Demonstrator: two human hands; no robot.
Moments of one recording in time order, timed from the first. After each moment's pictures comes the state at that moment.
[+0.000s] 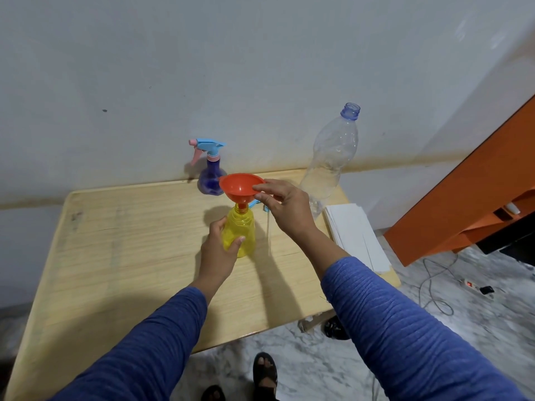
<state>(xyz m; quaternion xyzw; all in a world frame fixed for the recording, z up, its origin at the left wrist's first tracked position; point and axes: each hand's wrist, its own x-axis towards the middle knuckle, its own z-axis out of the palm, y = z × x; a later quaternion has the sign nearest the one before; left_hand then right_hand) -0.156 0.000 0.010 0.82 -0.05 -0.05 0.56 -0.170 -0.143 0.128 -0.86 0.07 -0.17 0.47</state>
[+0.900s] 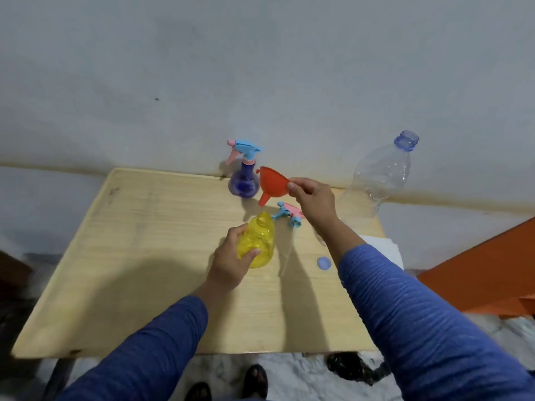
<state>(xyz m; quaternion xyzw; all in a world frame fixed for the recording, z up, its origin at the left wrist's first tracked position) -0.151 0.000 -0.009 0.82 -0.02 -0.05 0.57 -0.093 -0.179 0.111 -0.83 0.09 -0.10 0.54</state>
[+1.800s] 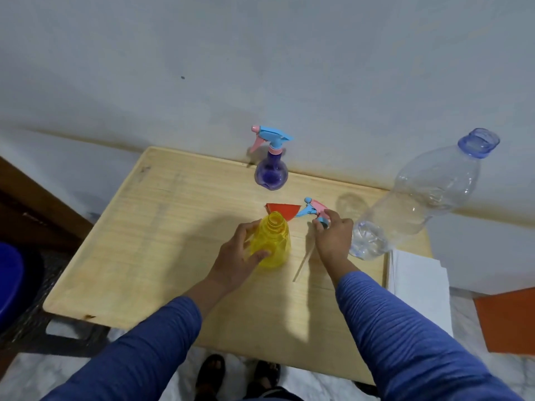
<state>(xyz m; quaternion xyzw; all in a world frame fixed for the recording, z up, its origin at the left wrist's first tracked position) -0.152 -0.003 0.003 0.82 -0.01 -0.04 0.57 -0.085 -0.204 0.005 -0.90 0.22 -0.01 0.38</state>
